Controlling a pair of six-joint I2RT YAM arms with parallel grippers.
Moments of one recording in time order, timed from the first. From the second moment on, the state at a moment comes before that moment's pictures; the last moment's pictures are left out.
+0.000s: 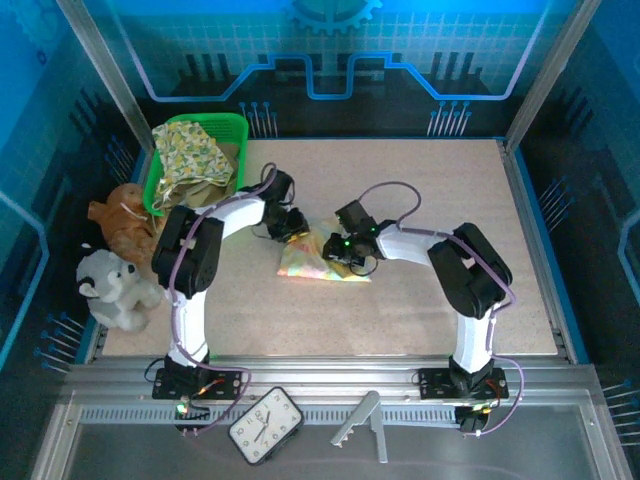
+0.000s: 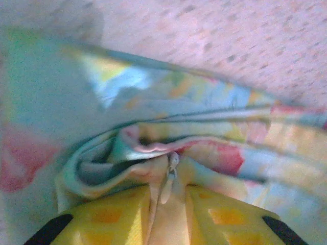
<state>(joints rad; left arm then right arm) -0.34 2.06 1.41 -0.54 0.32 -0.72 0.64 1.88 1.10 -0.23 -0.24 0.87</state>
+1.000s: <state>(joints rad) -0.30 1.71 1.18 -0.52 0.34 -0.78 0.42 1.87 1.24 -0.47 -0.28 0.16</state>
